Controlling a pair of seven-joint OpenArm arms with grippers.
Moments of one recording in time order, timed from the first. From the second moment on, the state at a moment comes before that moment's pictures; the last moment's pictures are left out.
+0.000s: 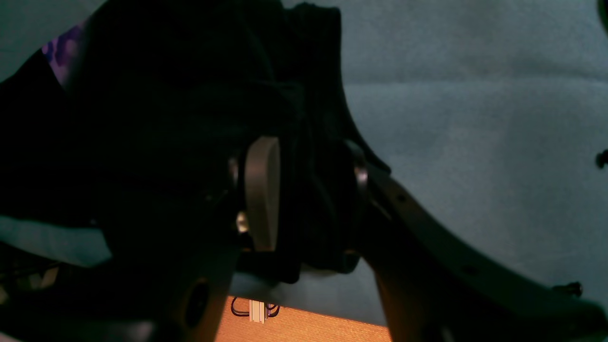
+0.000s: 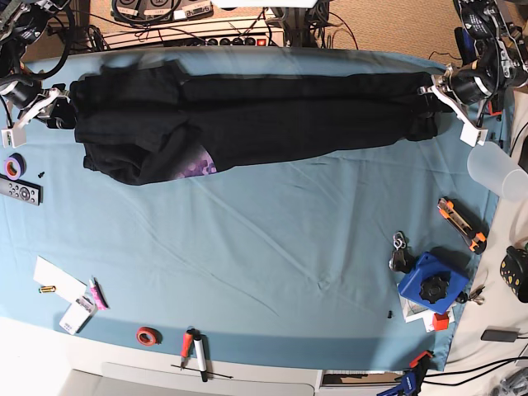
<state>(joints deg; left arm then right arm) 20.4 -12.8 -31.3 96.8 -53.4 -26.1 71.6 -16.8 23.7 53.3 97.3 56.7 39.8 -78.3</state>
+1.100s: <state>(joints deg) 17.9 -20.4 -31.0 100.7 -47.4 -26.1 73.6 -13.0 23.7 53.3 97.3 56.7 39.8 -77.6</state>
